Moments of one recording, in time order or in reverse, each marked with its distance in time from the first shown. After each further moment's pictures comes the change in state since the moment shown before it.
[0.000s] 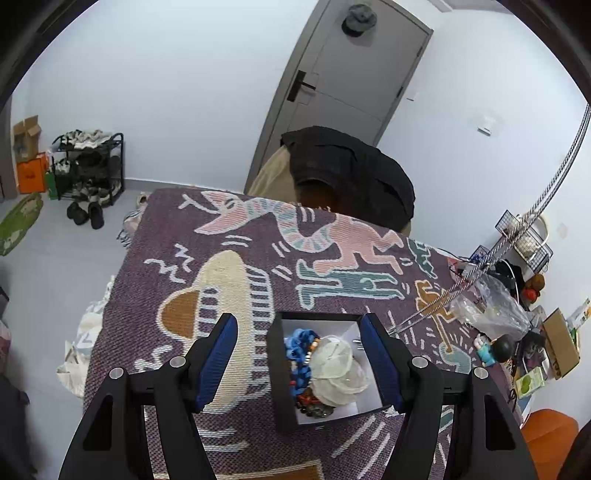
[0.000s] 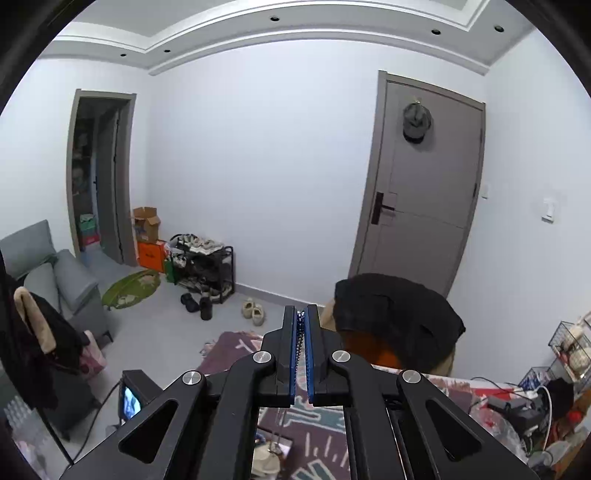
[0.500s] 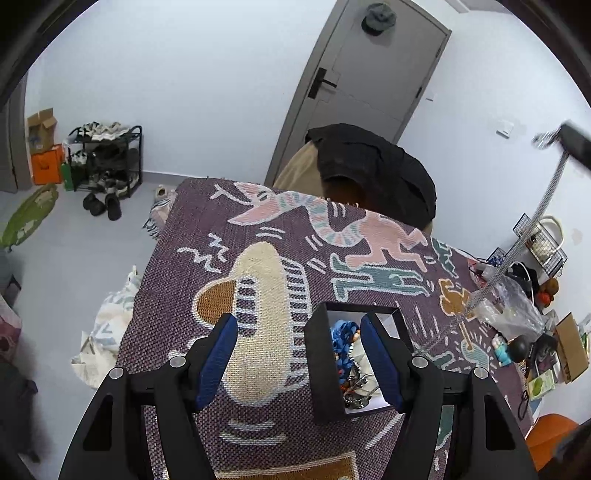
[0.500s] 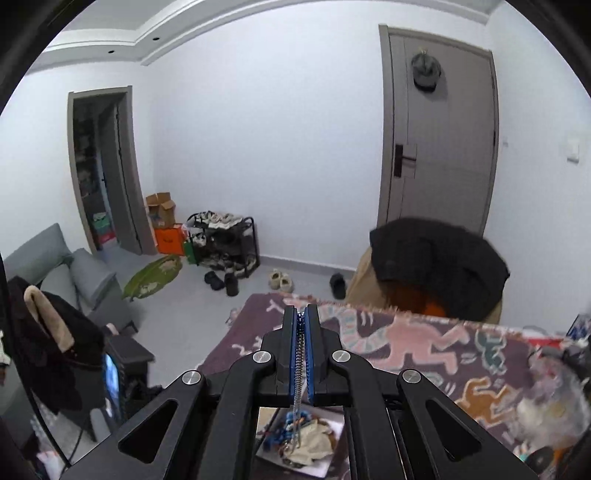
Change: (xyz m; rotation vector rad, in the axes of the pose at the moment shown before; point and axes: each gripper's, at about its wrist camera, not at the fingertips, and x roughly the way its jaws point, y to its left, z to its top) left arm -0.001 0.028 -0.005 -0.022 0.016 0.059; right arm 0.080 0.019 -0.084 0.123 0.123 0.099
